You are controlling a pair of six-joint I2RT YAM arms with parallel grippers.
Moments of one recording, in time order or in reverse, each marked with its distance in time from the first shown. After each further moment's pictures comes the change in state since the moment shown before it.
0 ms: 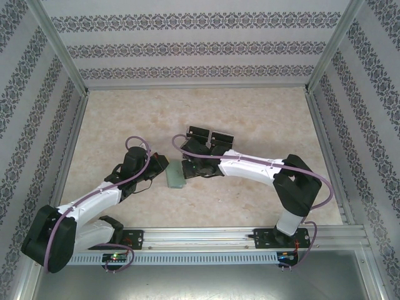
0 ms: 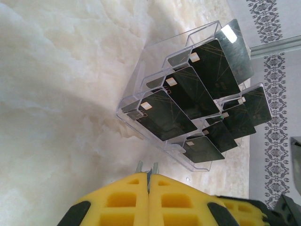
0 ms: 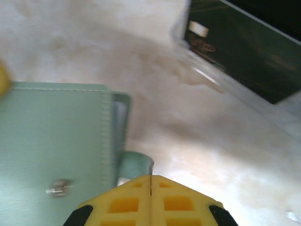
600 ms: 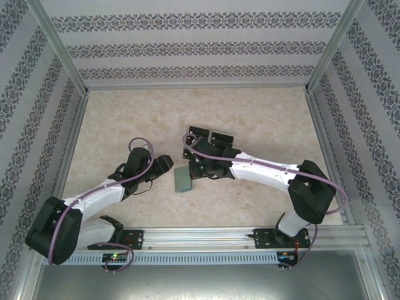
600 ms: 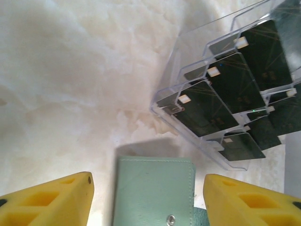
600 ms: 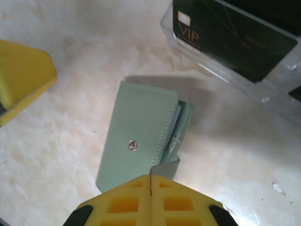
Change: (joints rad) left arm -0.003 0.083 0.001 -0.041 -0.027 0.072; right arm -0.014 -0.119 -0.100 0.029 -0.052 0.026
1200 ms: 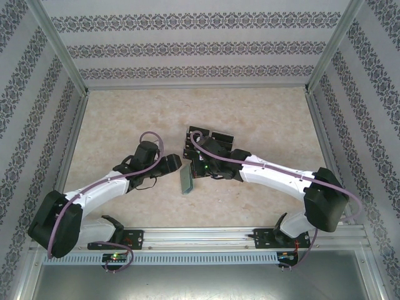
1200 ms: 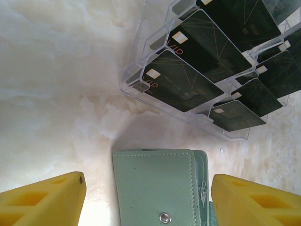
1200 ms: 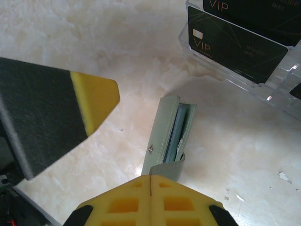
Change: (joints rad) left arm -0.070 0.060 0.154 -0.164 0.031 0.133; right arm 0.000 -0.116 -0.026 0.017 -0.022 0.041
